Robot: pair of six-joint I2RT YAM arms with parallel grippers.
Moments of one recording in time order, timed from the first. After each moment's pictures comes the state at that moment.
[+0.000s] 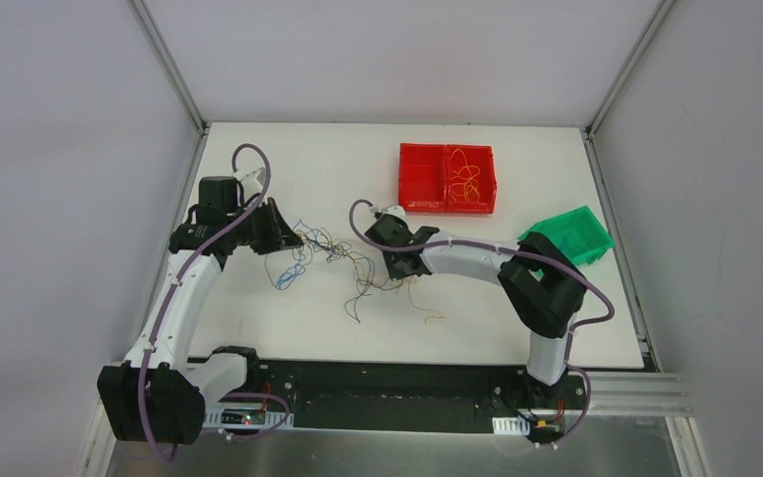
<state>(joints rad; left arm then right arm) -0.03 1.06 0.93 -0.68 0.52 -0.37 0.92 1.90 1.24 -0.46 0.32 0.48</state>
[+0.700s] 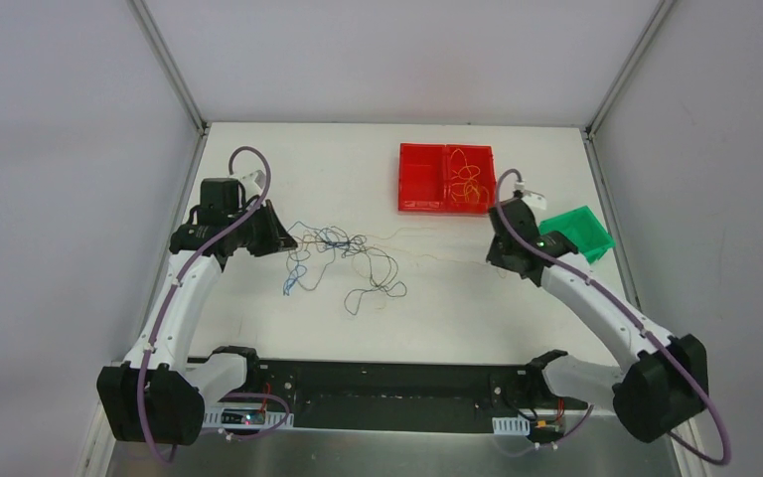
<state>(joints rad) -0.03 1.06 0.93 -0.69 0.42 -0.37 0.54 1.20 0.89 -0.71 0.43 0.65</state>
